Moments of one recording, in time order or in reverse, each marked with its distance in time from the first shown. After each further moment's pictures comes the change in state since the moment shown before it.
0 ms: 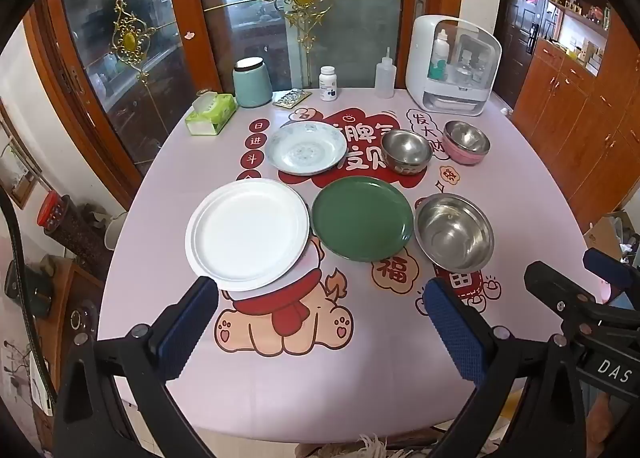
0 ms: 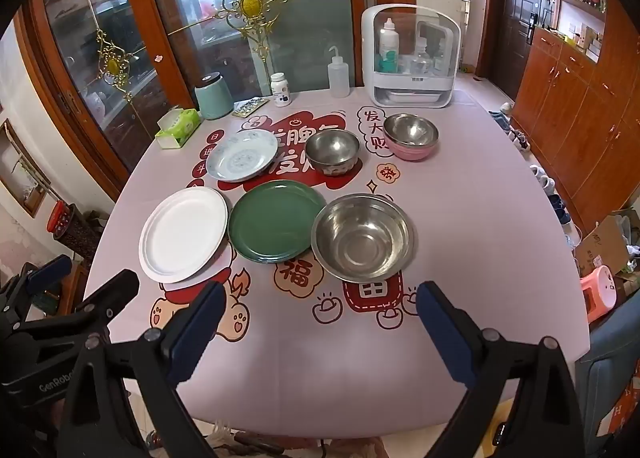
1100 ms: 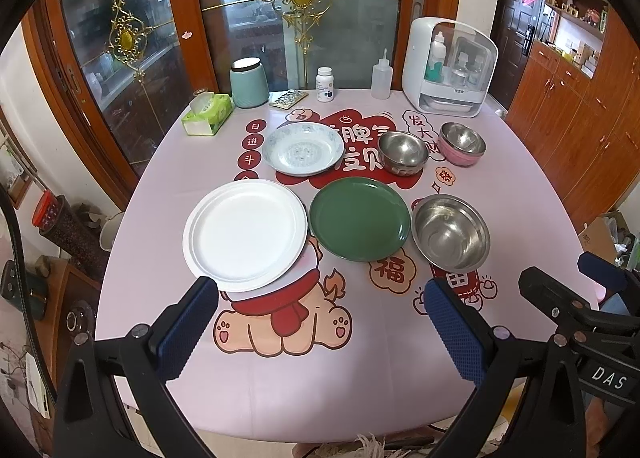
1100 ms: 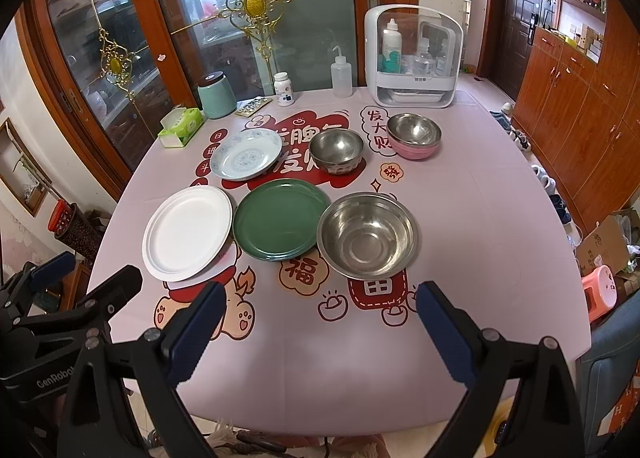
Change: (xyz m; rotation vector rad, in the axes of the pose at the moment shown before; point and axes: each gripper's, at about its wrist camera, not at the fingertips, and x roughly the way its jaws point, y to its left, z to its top) left arm -0.005 0.000 0.006 0.002 0.004 -0.017; right arm -0.001 0.007 -0.003 0.002 -0.002 0.003
